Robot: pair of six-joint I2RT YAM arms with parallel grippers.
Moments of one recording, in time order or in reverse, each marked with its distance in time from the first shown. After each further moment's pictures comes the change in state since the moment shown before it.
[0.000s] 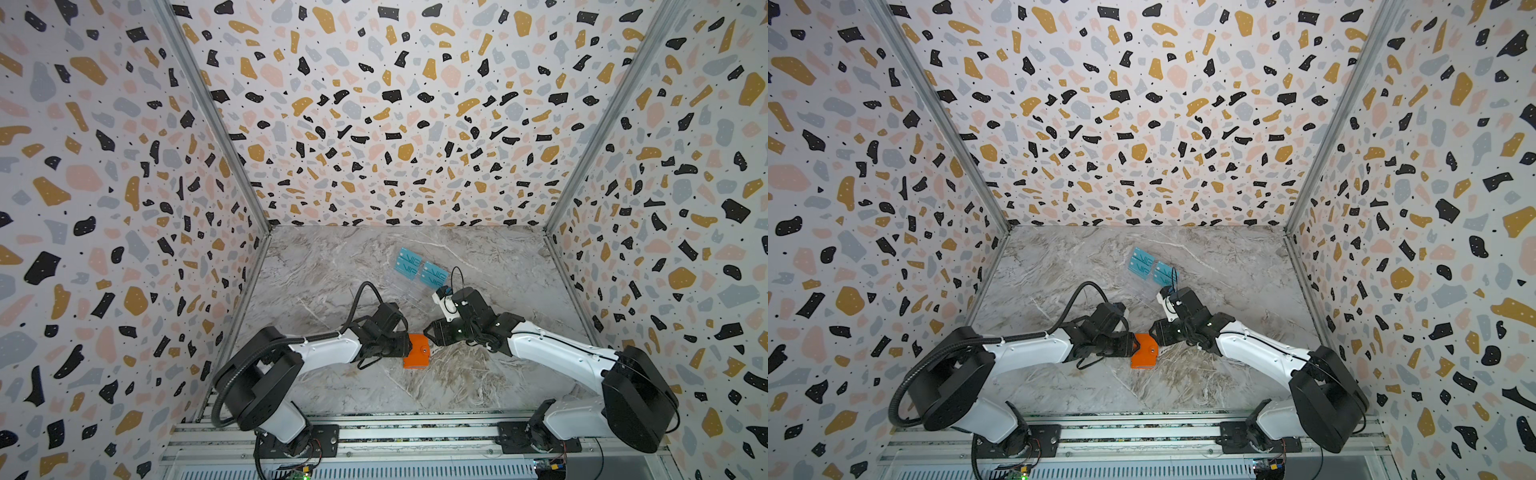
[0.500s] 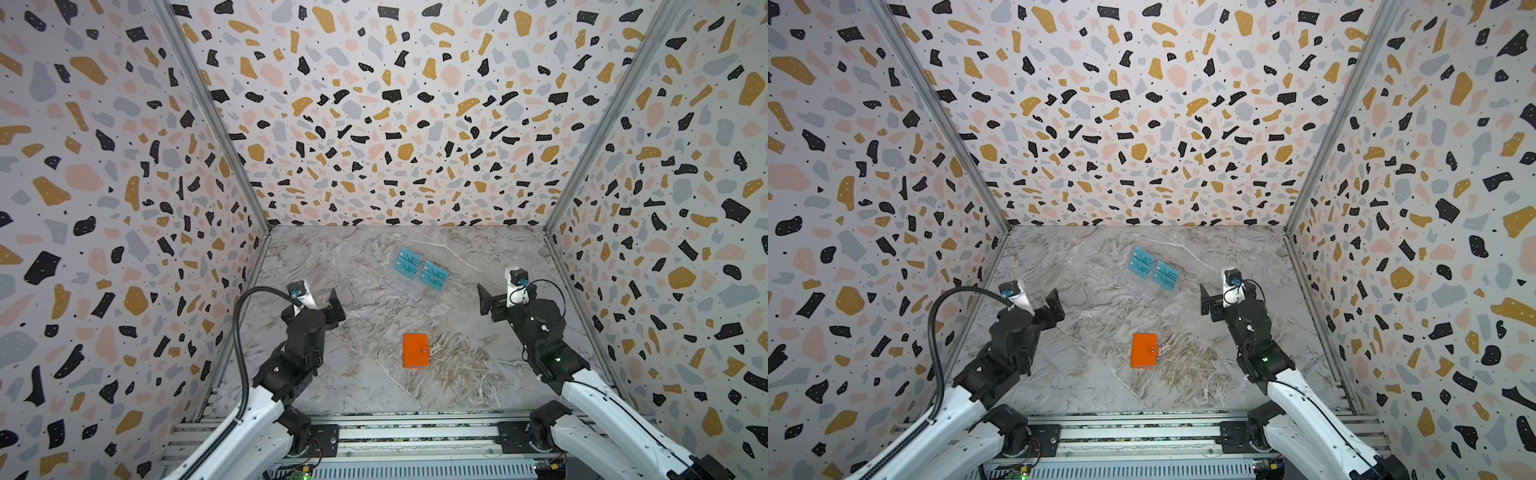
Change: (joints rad) left arm 0.267 -0.877 -0.332 0.169 -0.774 0.325; right arm -0.341 -0.519 -0.331 0.478 0.406 -0.419
